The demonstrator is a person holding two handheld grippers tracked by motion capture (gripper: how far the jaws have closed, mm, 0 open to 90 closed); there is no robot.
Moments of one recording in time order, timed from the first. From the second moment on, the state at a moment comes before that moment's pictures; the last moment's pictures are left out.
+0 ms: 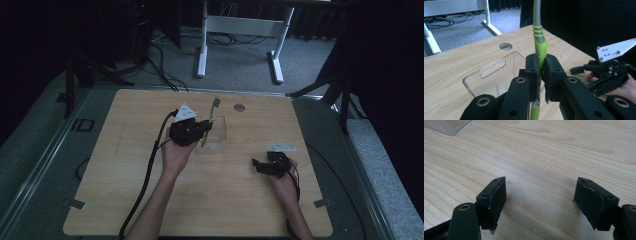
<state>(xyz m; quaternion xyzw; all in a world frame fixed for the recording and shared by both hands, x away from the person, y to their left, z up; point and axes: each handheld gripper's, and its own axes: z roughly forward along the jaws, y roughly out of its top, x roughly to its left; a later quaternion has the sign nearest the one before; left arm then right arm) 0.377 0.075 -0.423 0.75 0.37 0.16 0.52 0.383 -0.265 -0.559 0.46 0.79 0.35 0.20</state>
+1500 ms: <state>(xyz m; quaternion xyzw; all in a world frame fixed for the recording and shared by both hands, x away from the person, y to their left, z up) 0.400 0.074 -0.439 0.74 0.36 0.19 0.53 0.382 -0.265 -0.559 0.46 0.79 0.35 0.20</state>
